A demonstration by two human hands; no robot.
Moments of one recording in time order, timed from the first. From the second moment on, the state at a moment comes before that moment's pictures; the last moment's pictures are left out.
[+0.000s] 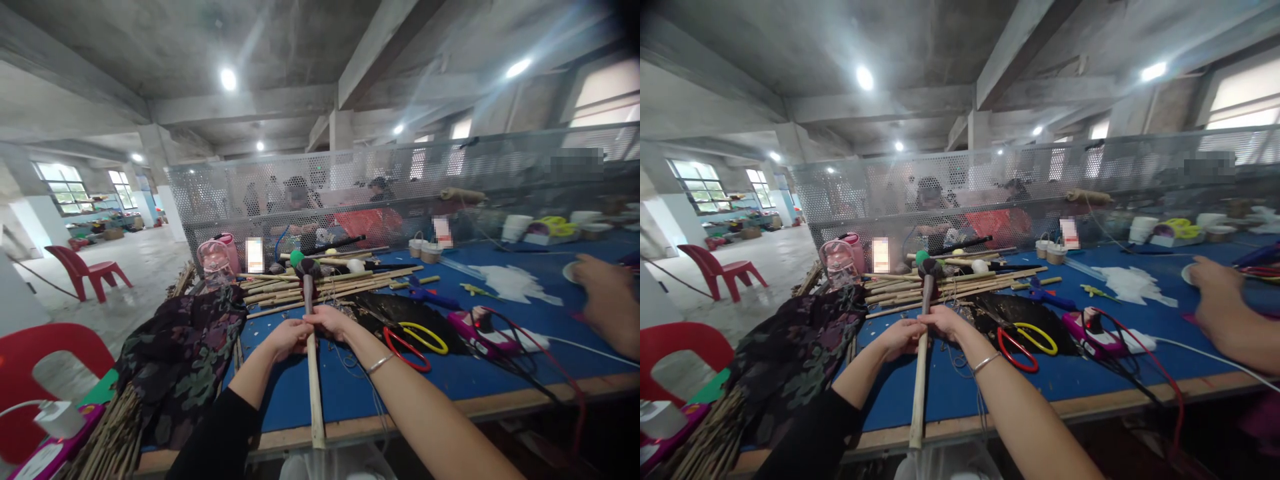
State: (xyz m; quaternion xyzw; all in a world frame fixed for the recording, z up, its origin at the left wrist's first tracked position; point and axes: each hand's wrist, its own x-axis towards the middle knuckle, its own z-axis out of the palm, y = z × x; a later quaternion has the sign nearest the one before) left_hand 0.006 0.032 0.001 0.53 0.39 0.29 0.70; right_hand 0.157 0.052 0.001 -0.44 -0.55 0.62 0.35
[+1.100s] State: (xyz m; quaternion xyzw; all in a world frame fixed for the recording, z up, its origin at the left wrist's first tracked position) left_hand 0.008 0.033 -0.002 0.56 0.40 0.33 0.64; right_hand 0.153 0.053 0.005 -0.48 -0.57 0.57 0.36
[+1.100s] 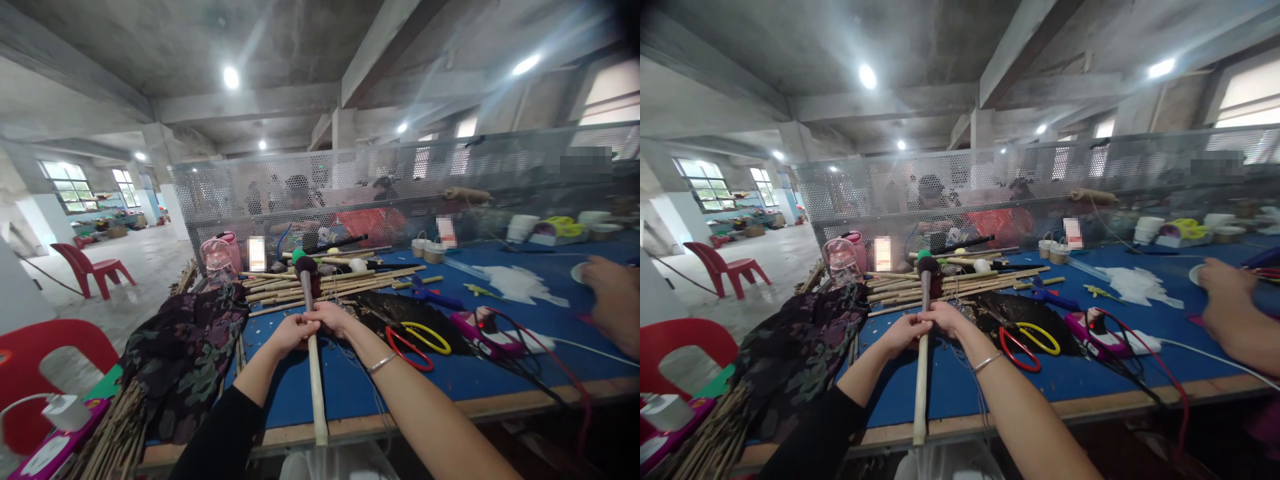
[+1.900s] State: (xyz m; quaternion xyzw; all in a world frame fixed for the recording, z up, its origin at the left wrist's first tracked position) left_hand 0.010 0.029 0.003 0.53 0.35 0.32 0.70; right_hand 0.163 0.050 0.005 -0.40 -0.55 0.64 0.35
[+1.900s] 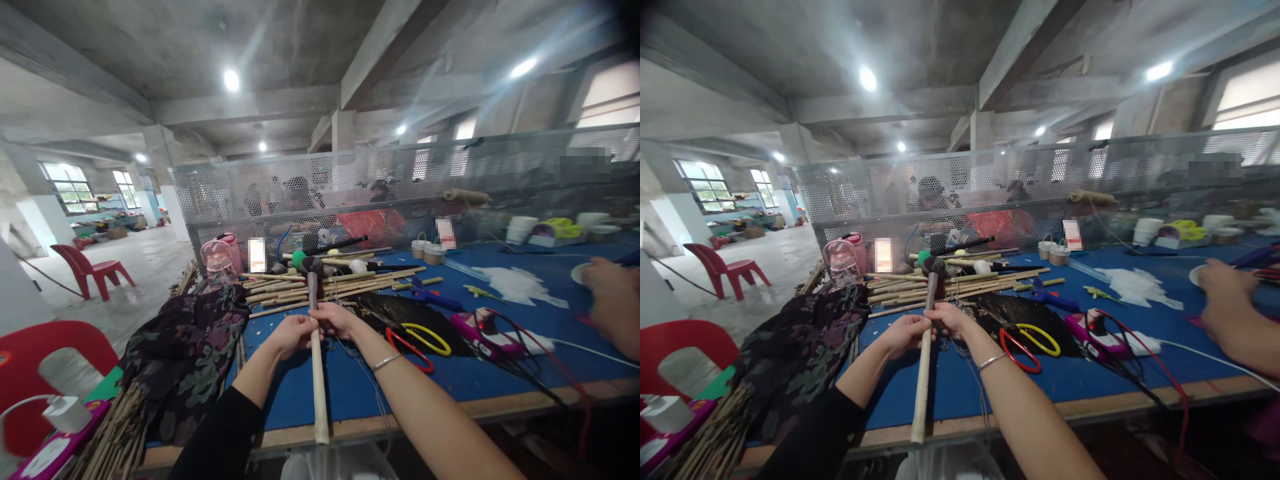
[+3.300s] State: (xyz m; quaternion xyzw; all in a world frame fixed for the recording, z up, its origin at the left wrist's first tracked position) left_hand 0.016 0.026 0.001 0.53 0.44 0.35 0.63; right_hand 0.156 0.050 0.005 -0.42 -0.57 0.60 0.37
